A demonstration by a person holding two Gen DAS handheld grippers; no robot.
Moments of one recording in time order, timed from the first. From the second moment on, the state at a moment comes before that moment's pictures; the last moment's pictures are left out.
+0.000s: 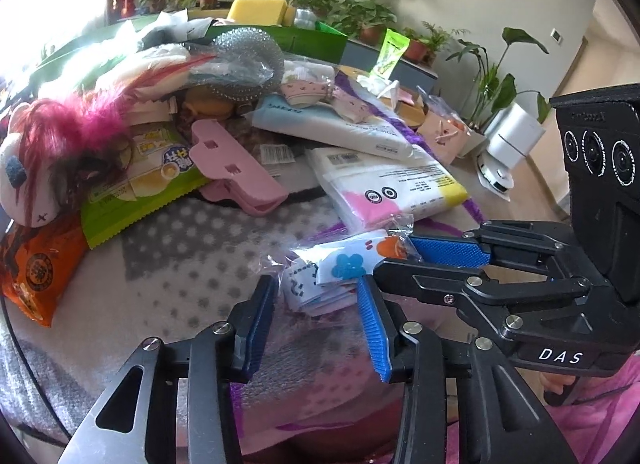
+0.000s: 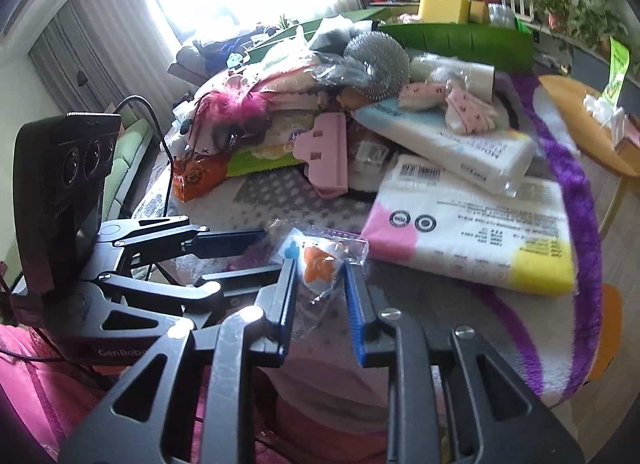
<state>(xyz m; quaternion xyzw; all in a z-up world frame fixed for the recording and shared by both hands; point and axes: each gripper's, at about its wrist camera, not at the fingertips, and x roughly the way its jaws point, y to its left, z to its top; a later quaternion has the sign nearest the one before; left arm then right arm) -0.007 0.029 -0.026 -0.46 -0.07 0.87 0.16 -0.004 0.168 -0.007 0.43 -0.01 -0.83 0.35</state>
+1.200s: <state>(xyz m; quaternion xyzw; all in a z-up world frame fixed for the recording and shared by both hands) -0.025 0.044 0.025 -0.40 -0.05 0.89 0.18 -0.010 0.185 0.025 0.39 0.00 -0.85 0.36</state>
